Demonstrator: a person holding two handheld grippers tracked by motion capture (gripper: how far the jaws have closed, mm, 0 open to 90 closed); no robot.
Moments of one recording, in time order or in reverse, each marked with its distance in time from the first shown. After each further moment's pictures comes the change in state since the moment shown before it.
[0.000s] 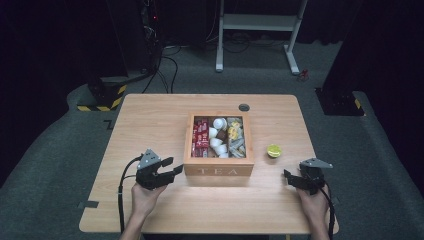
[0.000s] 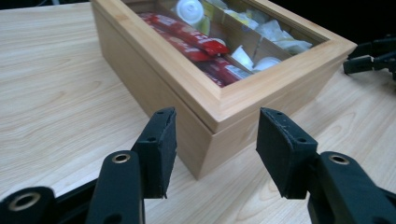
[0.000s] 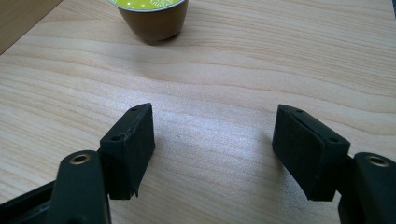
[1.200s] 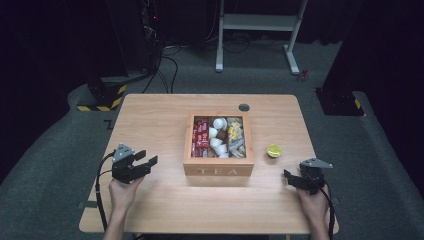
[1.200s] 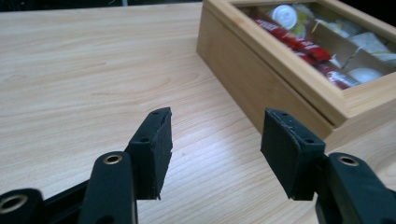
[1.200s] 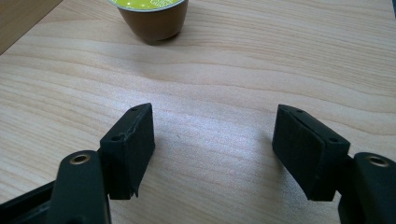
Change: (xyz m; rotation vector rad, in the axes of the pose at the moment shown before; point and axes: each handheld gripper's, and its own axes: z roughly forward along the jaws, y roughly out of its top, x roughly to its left) left arm 0.059 -0.009 -0.029 -0.002 0.190 -0.088; right arm 0.000 0.000 0.000 0.000 0.000 0.000
